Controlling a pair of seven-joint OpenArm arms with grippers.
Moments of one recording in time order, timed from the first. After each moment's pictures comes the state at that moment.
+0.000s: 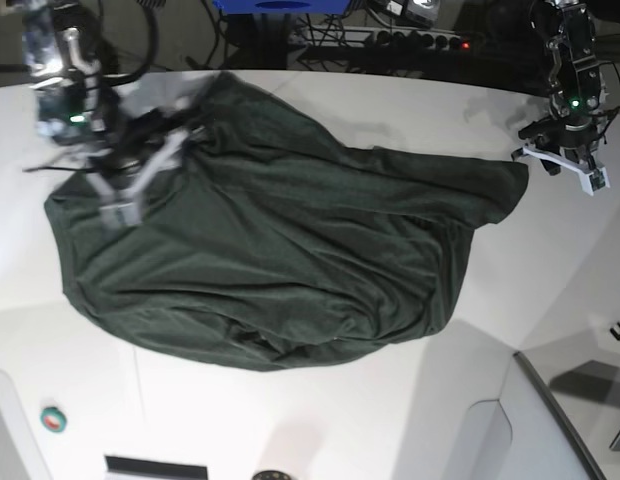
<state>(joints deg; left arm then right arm) 19.2 -16.5 -24.3 81.2 -15.0 4.4 26.0 -17.2 14.5 -3.7 98.6 21.0 0.2 -50.7</state>
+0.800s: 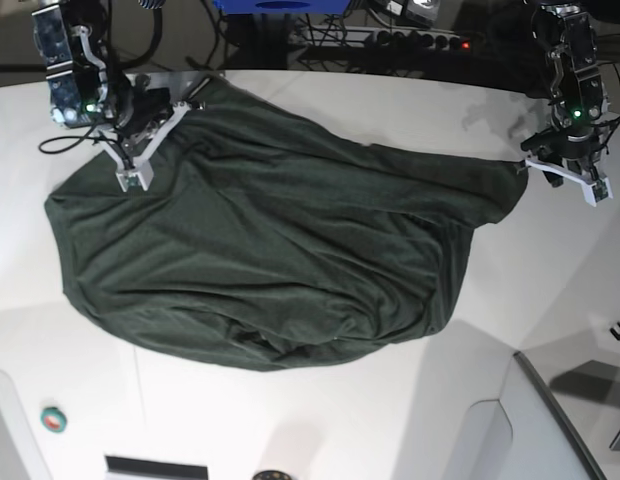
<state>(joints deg) 17.2 -16.5 -24.3 81.2 -15.0 4.5 26.2 -17.7 12.9 -6.7 88.6 21.6 0.0 -54.4</state>
